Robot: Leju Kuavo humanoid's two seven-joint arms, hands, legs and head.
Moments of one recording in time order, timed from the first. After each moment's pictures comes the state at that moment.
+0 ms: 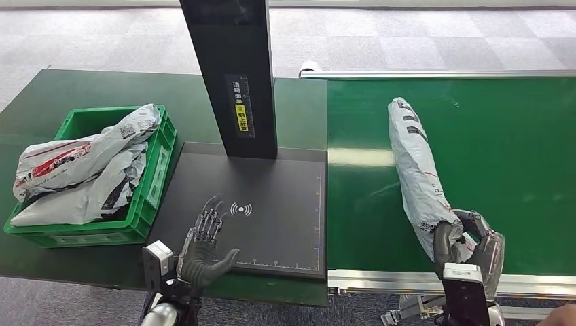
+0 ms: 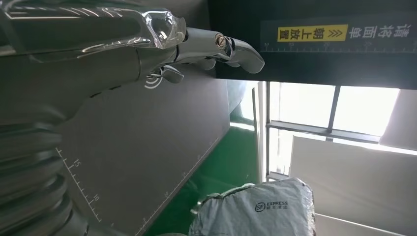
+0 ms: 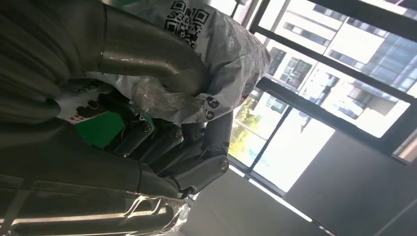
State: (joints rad) left arm 0.00 -0.20 -0.10 -1.33 -0.03 -0.19 -0.55; right arm 0.13 0.16 -0.13 -1.73 0.58 -0.16 -0.48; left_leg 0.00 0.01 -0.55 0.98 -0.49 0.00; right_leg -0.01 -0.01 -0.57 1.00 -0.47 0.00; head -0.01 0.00
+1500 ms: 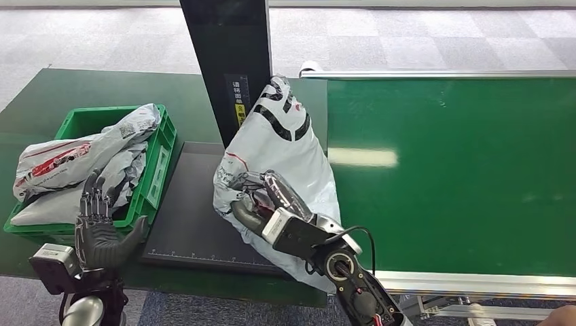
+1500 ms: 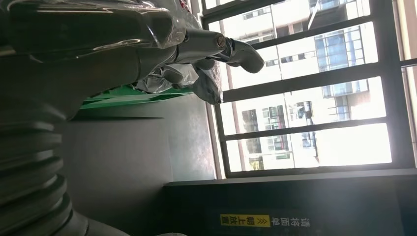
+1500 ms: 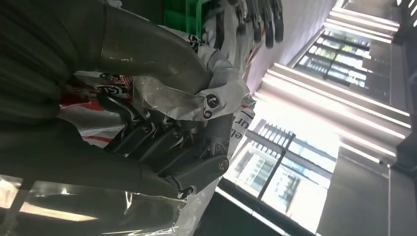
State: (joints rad) left arm 0.01 -0.15 0.26 -1.60 -0.11 -0.05 -0.58; right arm -0.40 0.14 0.68 -1.29 0.29 0.19 -0.32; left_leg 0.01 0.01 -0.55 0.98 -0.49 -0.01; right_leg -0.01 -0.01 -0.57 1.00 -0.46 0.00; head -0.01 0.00
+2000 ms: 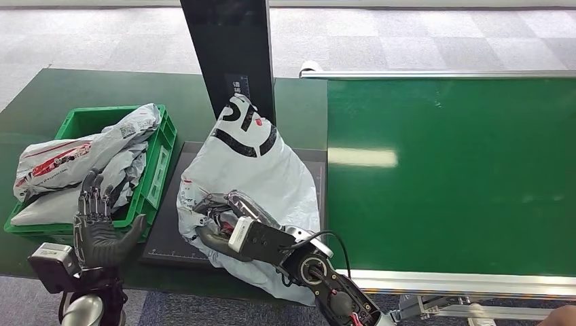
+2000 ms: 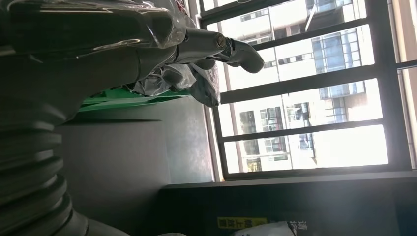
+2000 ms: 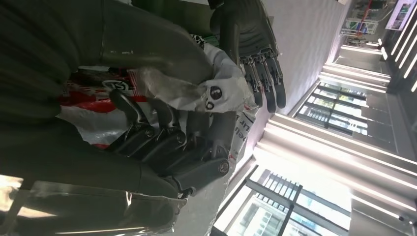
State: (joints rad) left arm 0.00 -0.15 0.26 -1.60 -0.11 -0.05 -0.59; right arm -0.44 0.20 0.78 -1.14 0.19 0.23 -0.32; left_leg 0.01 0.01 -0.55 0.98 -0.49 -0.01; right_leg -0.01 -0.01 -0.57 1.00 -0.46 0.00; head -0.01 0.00
